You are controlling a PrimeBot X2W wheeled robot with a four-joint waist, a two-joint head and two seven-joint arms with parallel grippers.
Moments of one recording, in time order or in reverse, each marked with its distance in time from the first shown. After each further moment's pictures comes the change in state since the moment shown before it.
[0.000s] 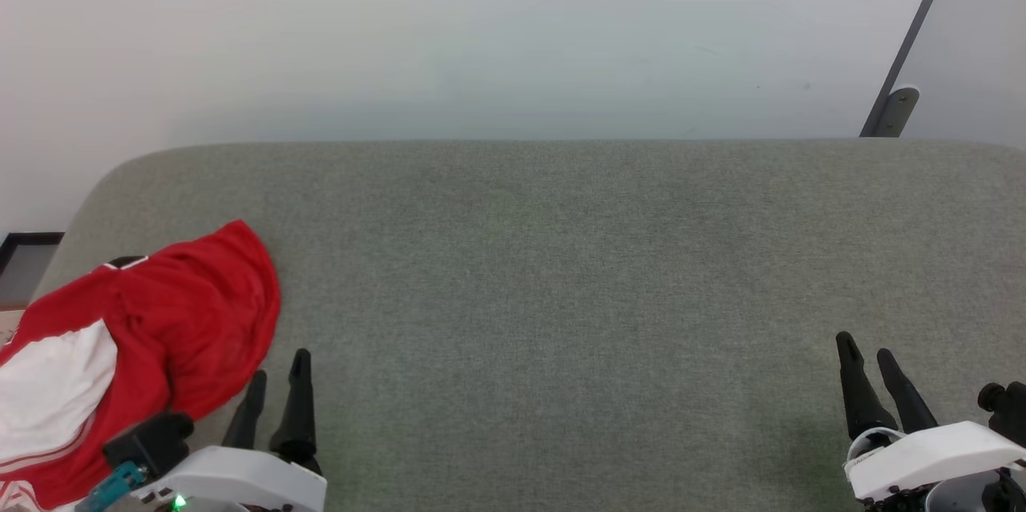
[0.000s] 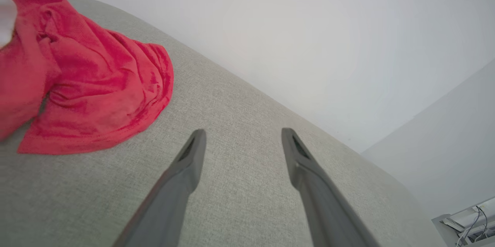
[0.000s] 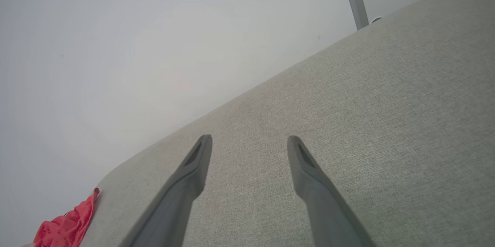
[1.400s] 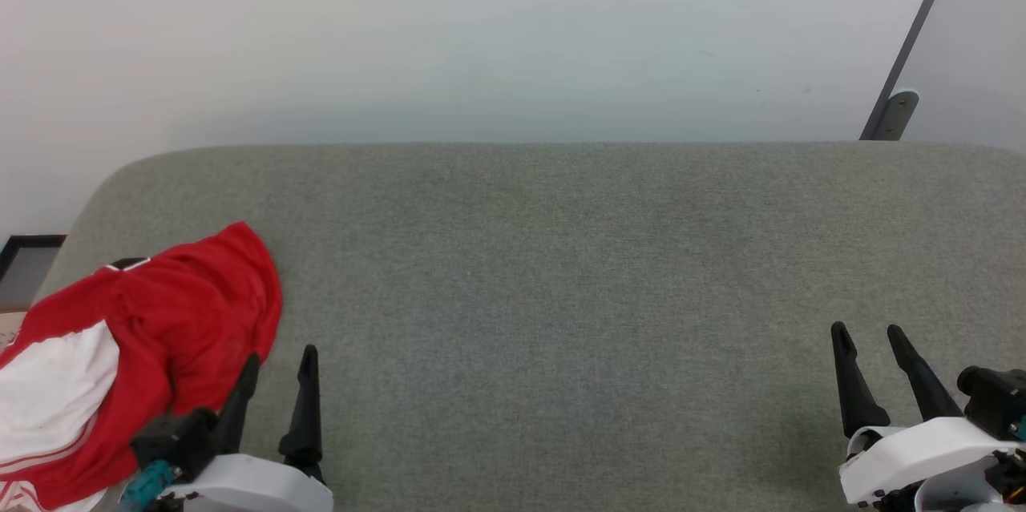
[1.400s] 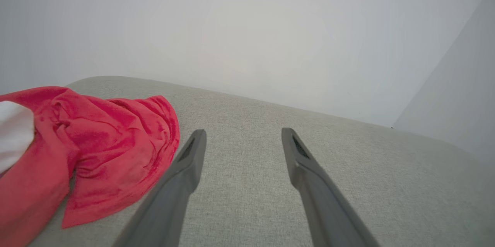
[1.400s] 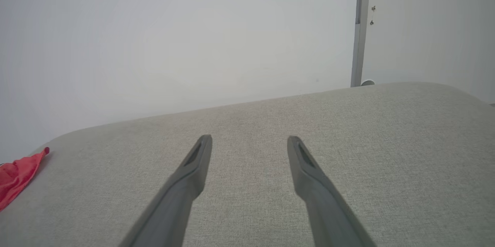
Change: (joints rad) left arm -0.011 -0.030 0.068 0.037 0.395 -0.097 -0.096; right arm -0.002 -0.027 0.019 -0.040 -0.323 0.000 -0.060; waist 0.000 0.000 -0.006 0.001
